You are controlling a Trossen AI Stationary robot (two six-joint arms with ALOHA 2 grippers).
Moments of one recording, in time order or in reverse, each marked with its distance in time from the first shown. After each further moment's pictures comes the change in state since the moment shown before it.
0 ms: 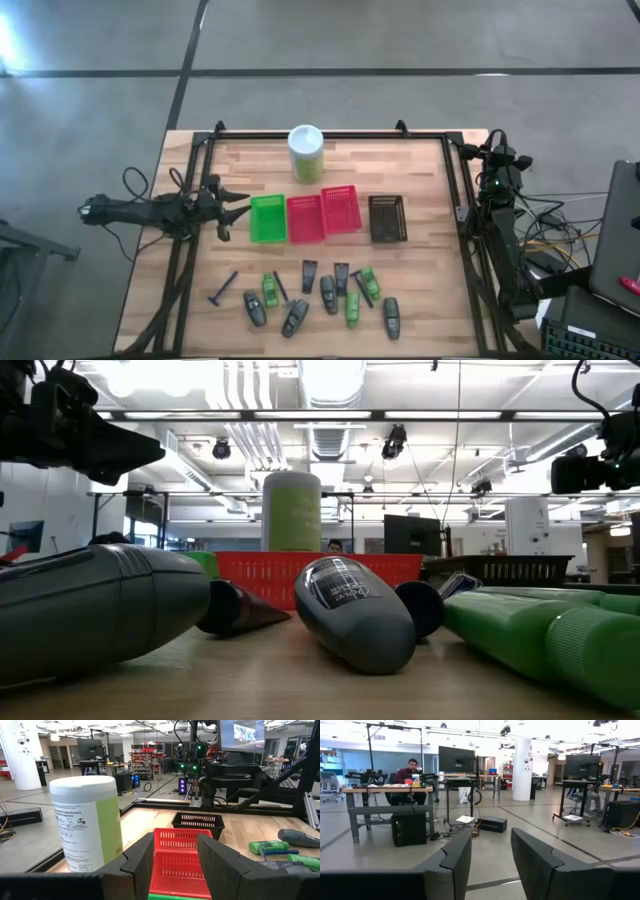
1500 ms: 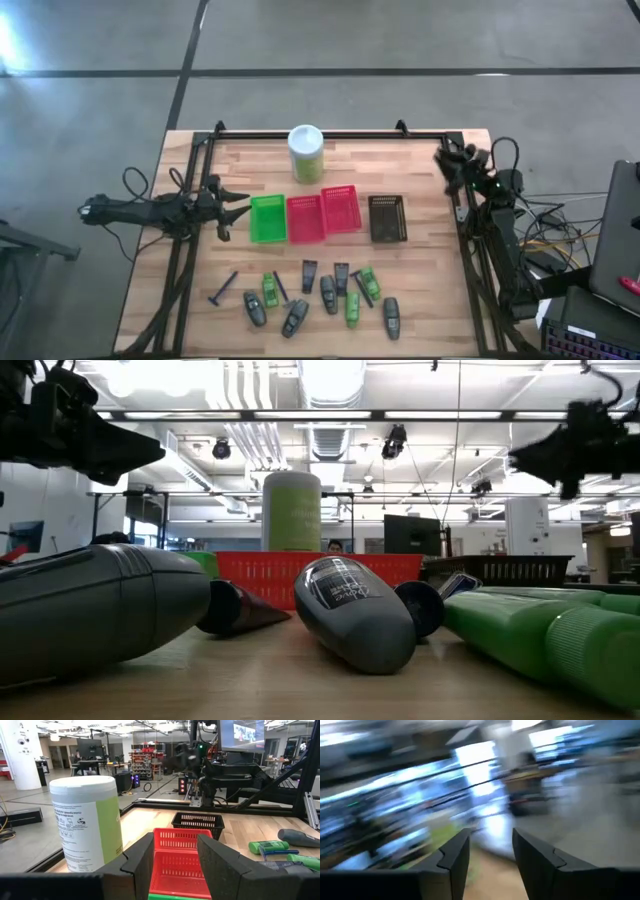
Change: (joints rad) left arm 0.000 0.000 0.000 0.000 0.000 0.000; right arm 0.006 0.005 0.000 0.132 -1.303 0.626
